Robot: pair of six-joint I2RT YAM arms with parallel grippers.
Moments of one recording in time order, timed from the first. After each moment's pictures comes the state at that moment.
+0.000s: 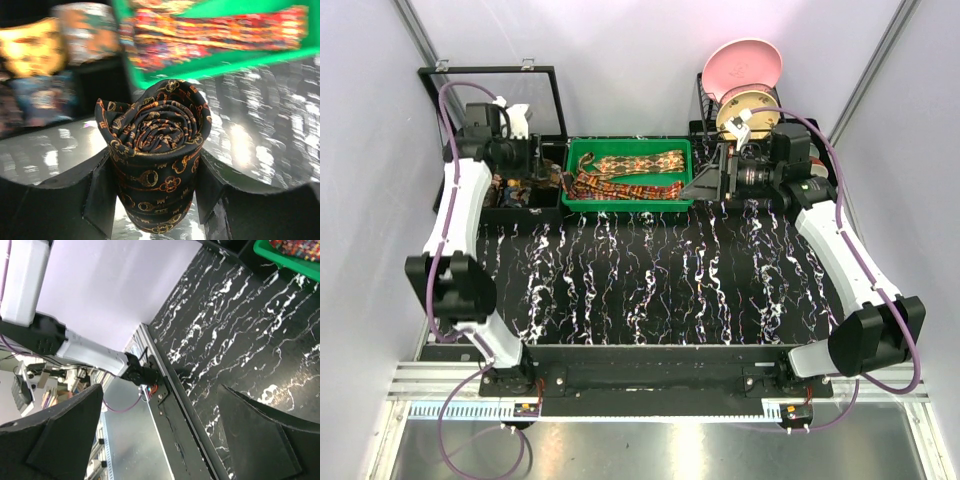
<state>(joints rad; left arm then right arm) 0.03 1.64 1.70 -0.88 0.34 0.05 0.24 1.41 1.36 -0.33 -1.04 0.55</state>
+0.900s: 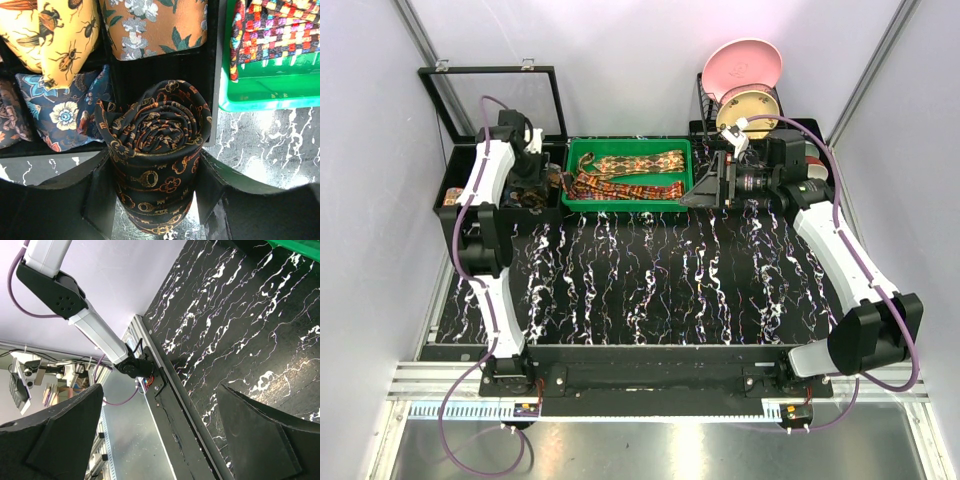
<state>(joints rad) 0.04 2.13 2.02 -1.07 0.09 0.07 0.23 1.41 1.33 -0.40 -1.03 0.49</state>
